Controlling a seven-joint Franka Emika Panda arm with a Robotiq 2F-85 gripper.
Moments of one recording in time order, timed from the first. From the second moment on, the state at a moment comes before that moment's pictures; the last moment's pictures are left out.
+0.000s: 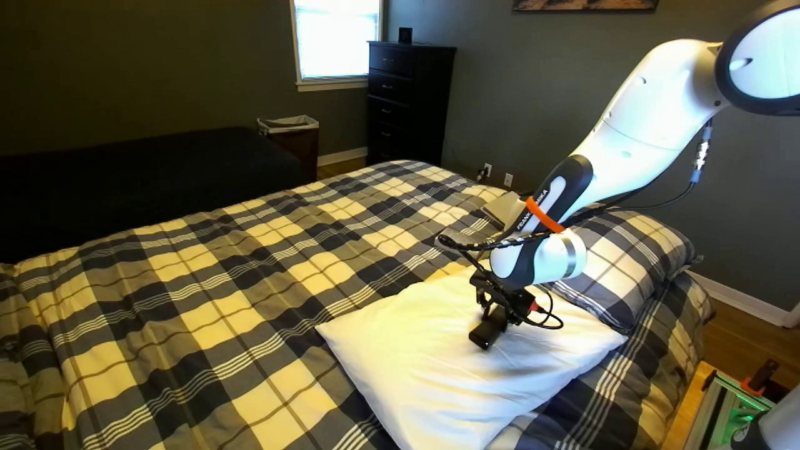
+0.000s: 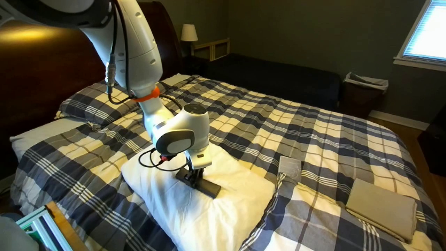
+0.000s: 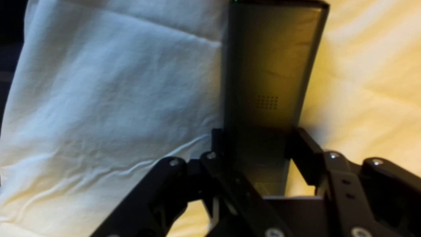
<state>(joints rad) 0.02 0.48 -0.05 -2.43 0.33 2.92 0.99</state>
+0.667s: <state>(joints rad) 0.08 0.41 -0.16 -2.47 0.31 2.90 0.99</state>
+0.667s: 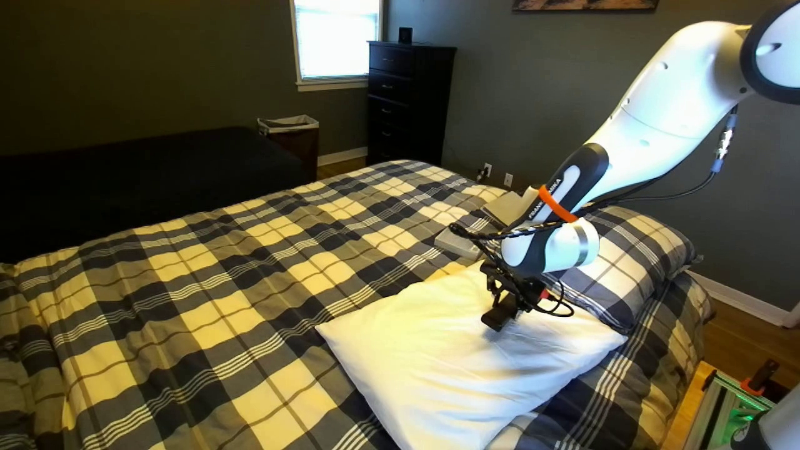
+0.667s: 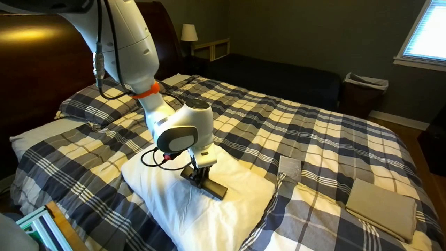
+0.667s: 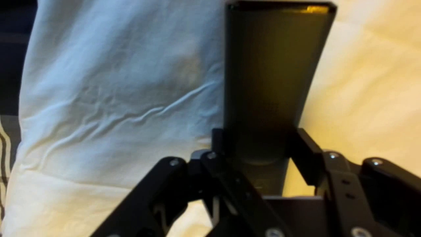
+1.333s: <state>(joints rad) 0.11 0.25 -0.31 -2.54 0.10 2.76 1.07</state>
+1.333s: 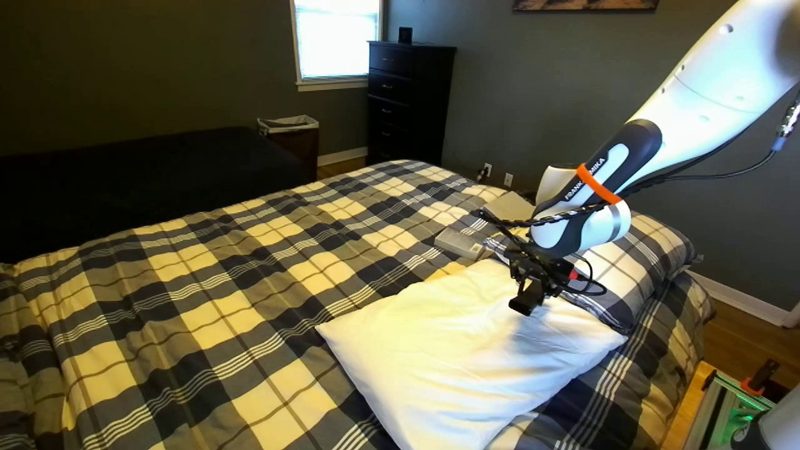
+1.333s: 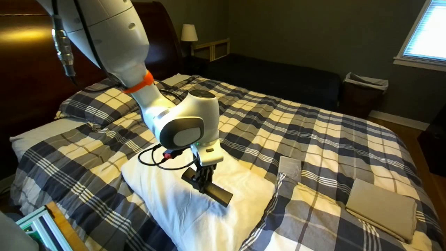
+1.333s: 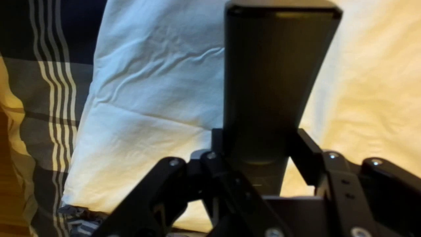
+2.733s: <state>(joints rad) -0.01 0.12 -0.26 -2.55 -0.05 2.70 1.09</state>
